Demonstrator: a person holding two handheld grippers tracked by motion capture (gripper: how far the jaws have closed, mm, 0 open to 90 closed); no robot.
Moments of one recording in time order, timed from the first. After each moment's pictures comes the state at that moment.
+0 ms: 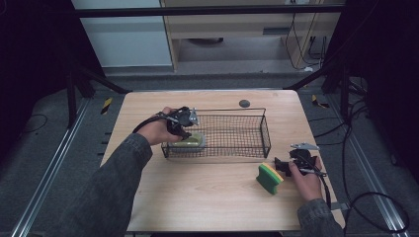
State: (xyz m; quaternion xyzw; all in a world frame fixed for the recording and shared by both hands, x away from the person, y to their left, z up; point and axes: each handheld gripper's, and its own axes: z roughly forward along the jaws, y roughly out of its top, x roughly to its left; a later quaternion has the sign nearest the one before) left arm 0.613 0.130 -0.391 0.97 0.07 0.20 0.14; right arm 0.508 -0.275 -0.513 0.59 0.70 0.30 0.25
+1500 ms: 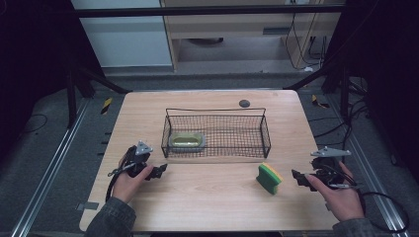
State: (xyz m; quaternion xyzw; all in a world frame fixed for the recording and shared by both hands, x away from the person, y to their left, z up) left arm 0.506 0.255 -0.482 0.82 0.42 0.19 0.33; right arm 0.429 -0.295 -0.417 0.53 0.77 0.29 0.22
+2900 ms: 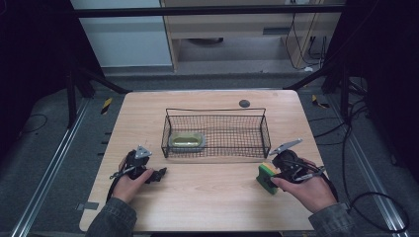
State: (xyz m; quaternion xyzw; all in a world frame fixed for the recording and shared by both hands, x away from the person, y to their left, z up) left arm 0.509 0.263 -0.508 0.82 0.43 0.18 0.33; right arm 0.439 -0.198 -0.389 0.45 0.86 0.22 0.12
